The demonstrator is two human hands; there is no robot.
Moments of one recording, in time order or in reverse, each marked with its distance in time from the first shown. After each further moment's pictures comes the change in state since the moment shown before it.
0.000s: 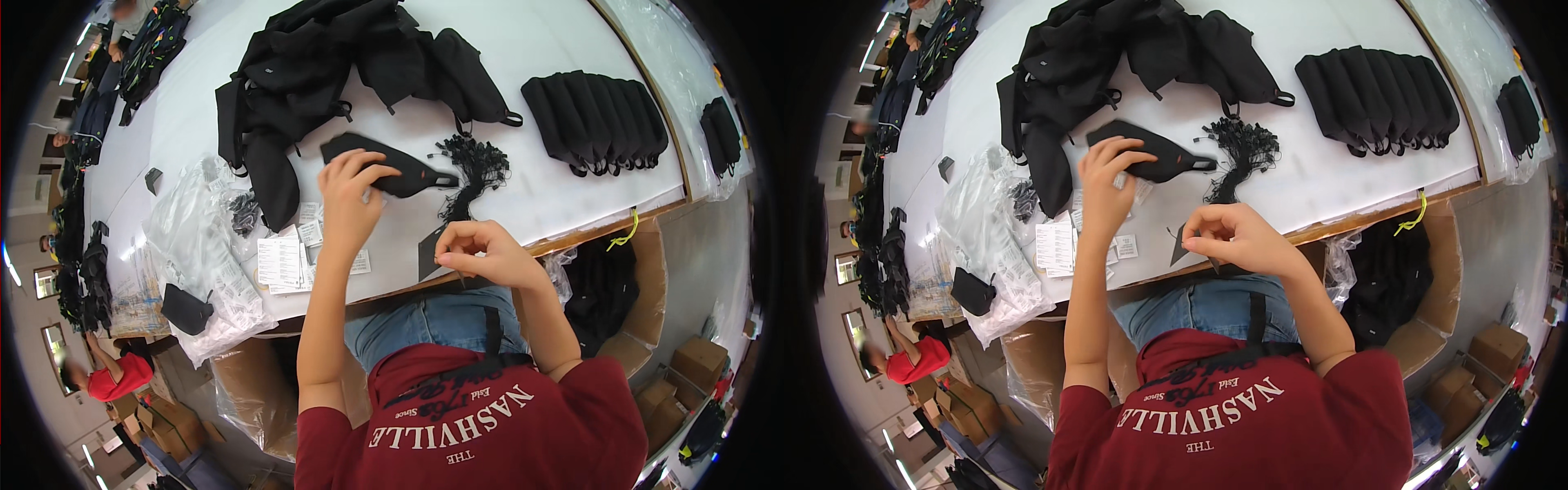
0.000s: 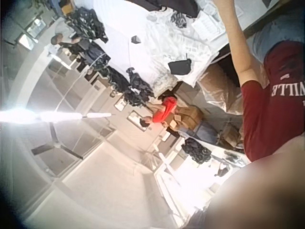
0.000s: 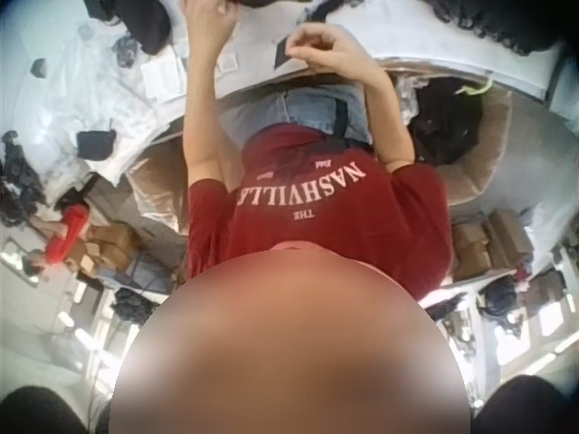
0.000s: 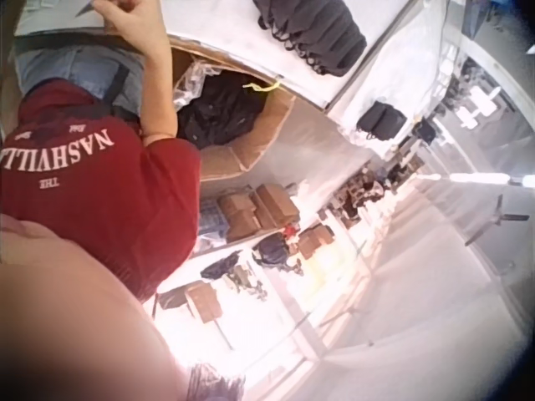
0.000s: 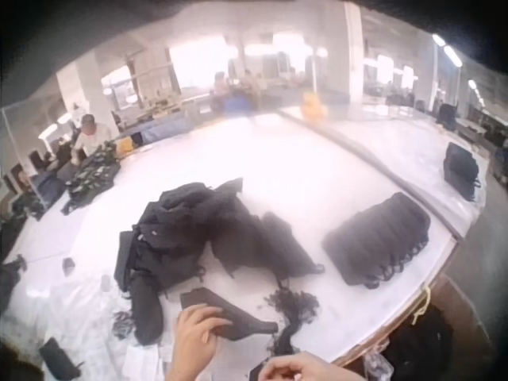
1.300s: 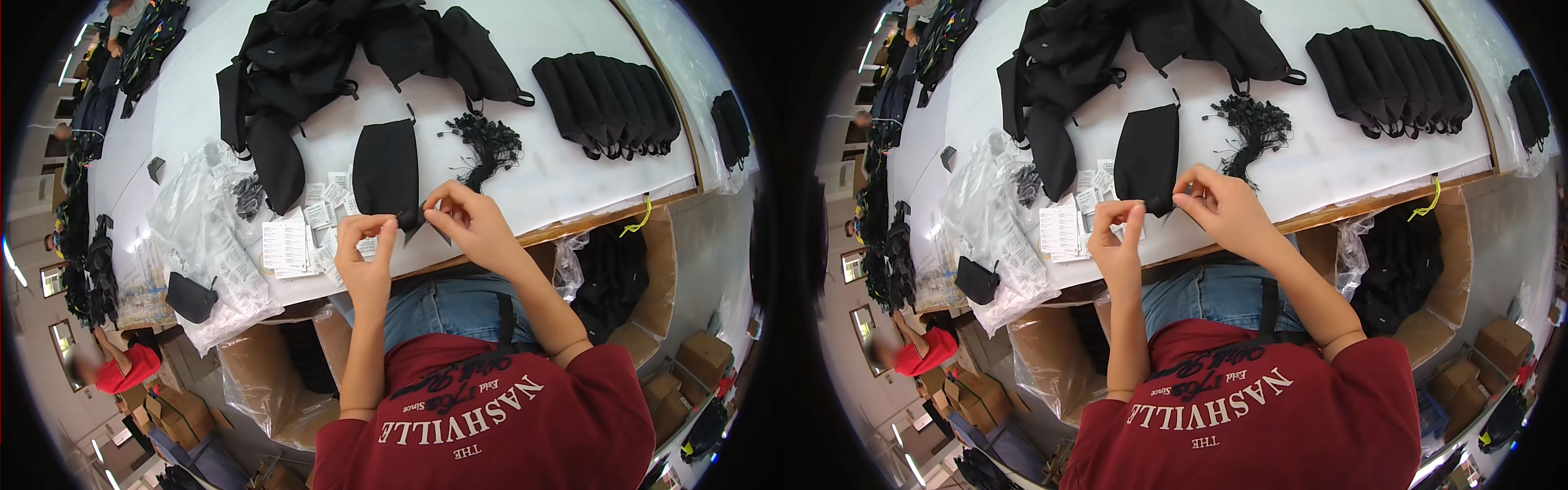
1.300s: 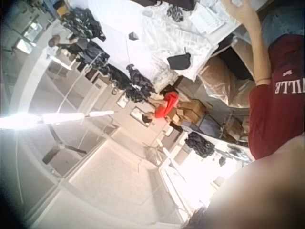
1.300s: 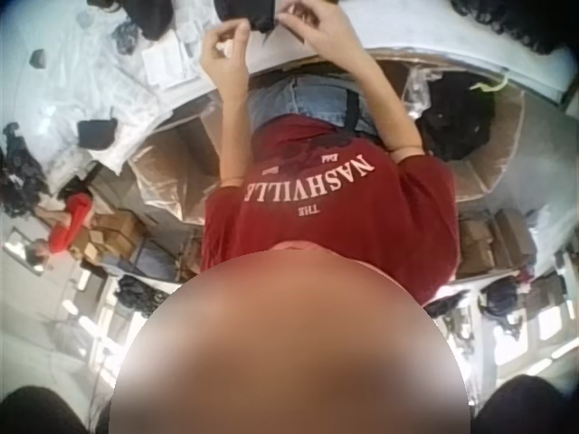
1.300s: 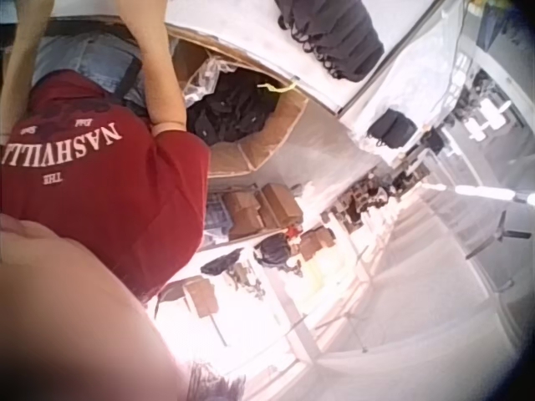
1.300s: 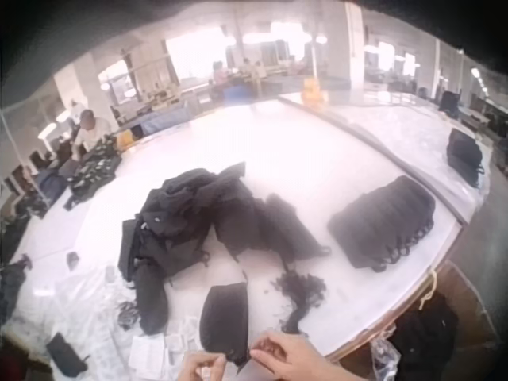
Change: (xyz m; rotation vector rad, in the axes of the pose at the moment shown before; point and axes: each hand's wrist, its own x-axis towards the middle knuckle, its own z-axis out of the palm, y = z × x) left_hand -0.085 0.055 -0.004 -0.564 0.307 -0.538; right_hand 0.024 0.014 0.025 -0.385 0.287 -0.152
